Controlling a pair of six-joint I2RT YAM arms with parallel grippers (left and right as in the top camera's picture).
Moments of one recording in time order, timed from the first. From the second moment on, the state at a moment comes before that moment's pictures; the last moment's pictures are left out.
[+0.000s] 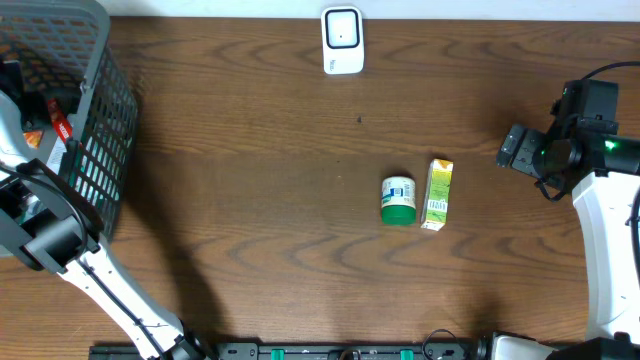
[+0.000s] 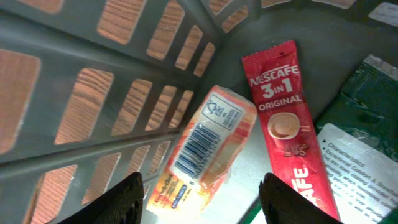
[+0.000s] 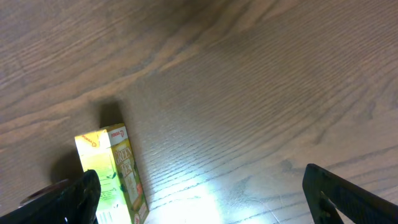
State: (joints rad) left arm 0.63 2.37 2.14 -0.85 -0.14 0.33; right arm -0.16 1.43 1.28 -1.01 0.09 0.28
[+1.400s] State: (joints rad) left arm 0.65 2.21 2.05 -0.77 -0.12 0.16; right arm -0.16 1.43 1.28 -1.01 0.09 0.28
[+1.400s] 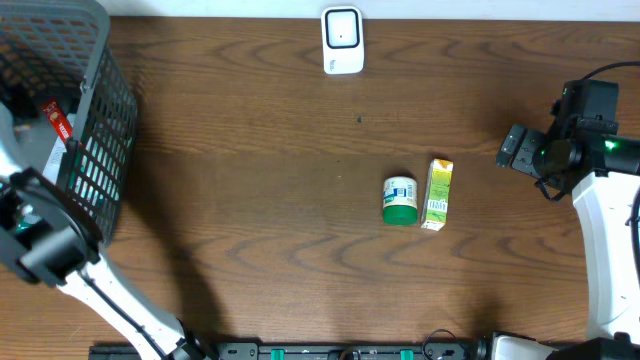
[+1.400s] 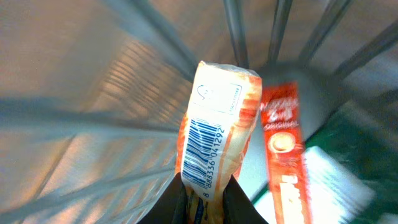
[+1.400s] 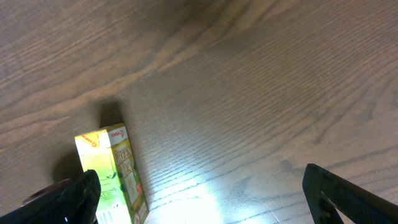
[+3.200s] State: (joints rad) left arm -0.80 1.90 1.27 -0.65 -0.14 -0.70; right arm -0.16 1.43 1.28 -1.01 0.09 0.28
